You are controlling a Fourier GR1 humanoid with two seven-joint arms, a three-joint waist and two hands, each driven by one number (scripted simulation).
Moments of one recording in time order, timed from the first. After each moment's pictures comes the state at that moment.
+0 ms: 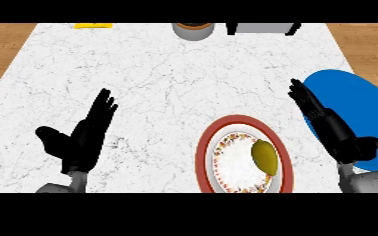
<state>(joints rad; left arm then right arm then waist) -0.03 0.27 -0.25 -1.53 0.38 0.27 0.05 -0.10 -0.48 0.21 -1.46 -0.26 0.09 -0.17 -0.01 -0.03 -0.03</state>
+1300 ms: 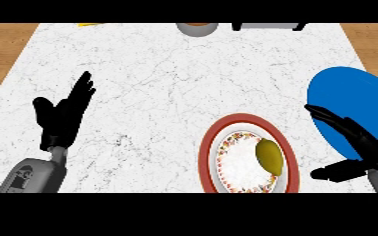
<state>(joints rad) -0.17 0.39 -0.17 -1.38 0.26 0.22 0.10 -0.14 -0.60 0.17 -1.10 0.13 0.19 -1.03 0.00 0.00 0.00</state>
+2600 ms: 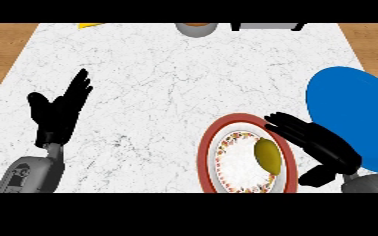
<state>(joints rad) -0.18 0.34 -0.06 -1.38 0.19 0.12 0.14 -0.10 -0.55 0.29 -1.36 0.67 0.08 -0.68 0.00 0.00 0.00</state>
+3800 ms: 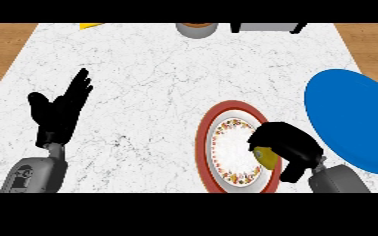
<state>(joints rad) -0.17 0.26 0.03 -1.41 0.09 0.06 0.17 -0.16 -0.38 0.32 -1.29 1.03 0.10 -0.64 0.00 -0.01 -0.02</state>
